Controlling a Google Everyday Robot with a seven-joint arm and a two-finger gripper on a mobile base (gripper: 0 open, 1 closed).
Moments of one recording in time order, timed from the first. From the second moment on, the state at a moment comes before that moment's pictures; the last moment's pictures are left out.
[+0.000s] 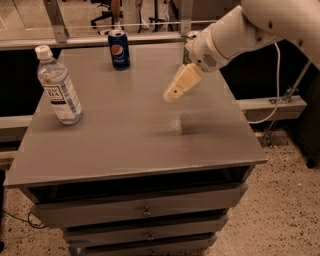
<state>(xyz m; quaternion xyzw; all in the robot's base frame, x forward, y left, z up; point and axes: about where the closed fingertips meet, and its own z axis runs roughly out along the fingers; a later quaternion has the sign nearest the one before) 0.632 -0.051 0.918 -0.56 0.73 0.13 0.36</state>
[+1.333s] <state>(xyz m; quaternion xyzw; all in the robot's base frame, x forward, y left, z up) 0.831 0.081 0.899 -0.44 0.68 0.26 0.52</state>
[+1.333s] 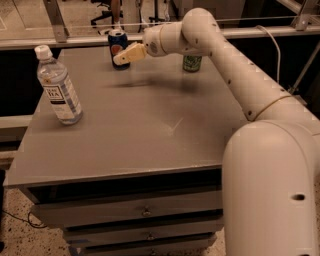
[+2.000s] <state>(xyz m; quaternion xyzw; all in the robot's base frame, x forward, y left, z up) 0.875 0.120 0.890 -0.41 0.67 0.30 0.54</state>
